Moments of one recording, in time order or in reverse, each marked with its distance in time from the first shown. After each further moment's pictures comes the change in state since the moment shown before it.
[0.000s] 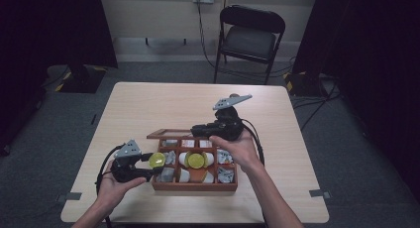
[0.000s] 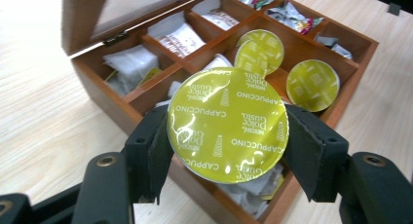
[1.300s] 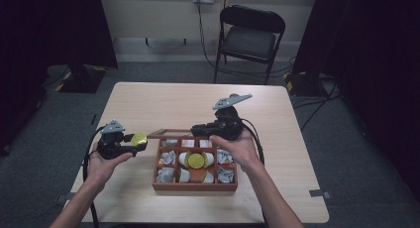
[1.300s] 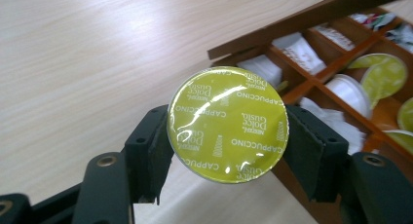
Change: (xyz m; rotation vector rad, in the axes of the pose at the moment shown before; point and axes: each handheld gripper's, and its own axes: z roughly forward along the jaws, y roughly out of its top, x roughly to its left) left arm 0.077 0.010 -0.005 0.012 0.163 -0.101; right arm -0.001 0.001 0.000 0.002 0.003 0.005
